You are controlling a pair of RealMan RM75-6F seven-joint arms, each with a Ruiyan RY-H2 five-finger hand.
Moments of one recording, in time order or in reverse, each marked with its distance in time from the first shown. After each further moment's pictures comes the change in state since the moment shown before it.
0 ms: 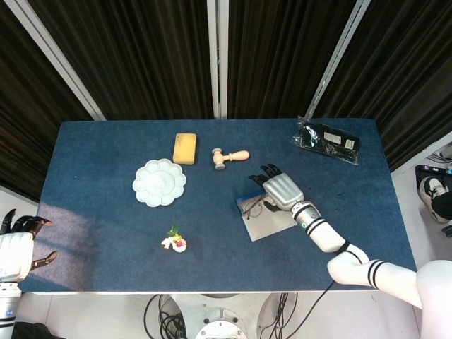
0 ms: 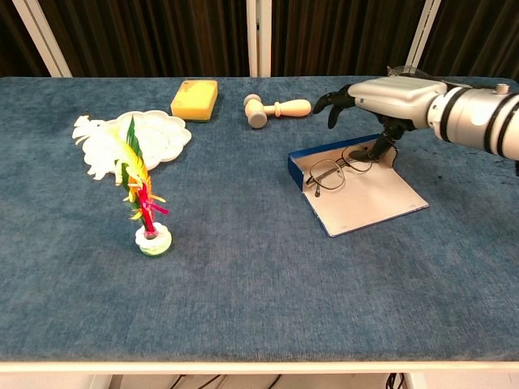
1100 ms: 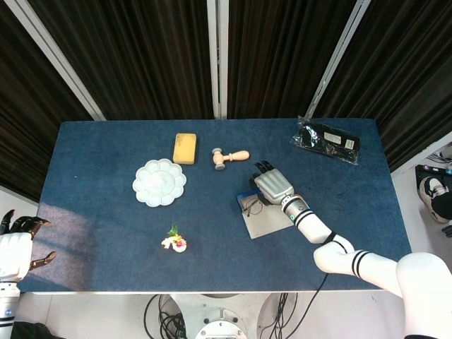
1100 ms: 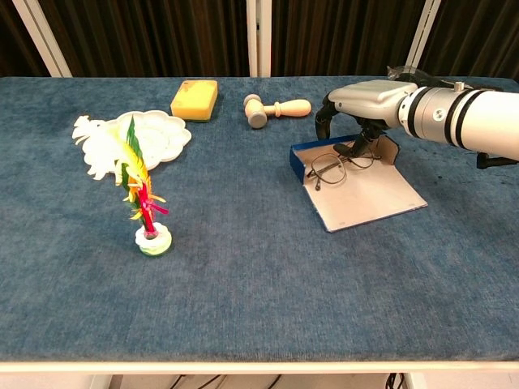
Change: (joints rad) left arm 0.001 -0.007 -0.002 0.019 -0.008 -0.007 -0.015; right arm 0.082 -0.058 0.013 0.080 0.119 -0.084 -0.091
